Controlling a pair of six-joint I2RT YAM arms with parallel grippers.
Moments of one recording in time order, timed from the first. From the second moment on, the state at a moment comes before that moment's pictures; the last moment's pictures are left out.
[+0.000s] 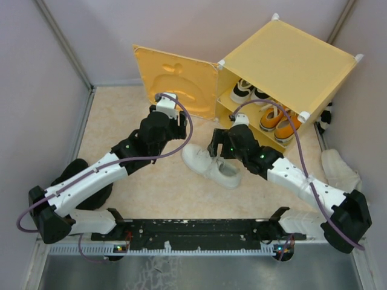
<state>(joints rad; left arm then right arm) -0.88 1.24 1.15 -0.20 -0.57 -0.19 0.72 1.14 0.86 -0.32 0.20 0.59</state>
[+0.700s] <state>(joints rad) -0.88 1.22 1.15 -0.20 -0.51 -0.21 0.77 1.17 1.81 -0.63 0.74 0.16</state>
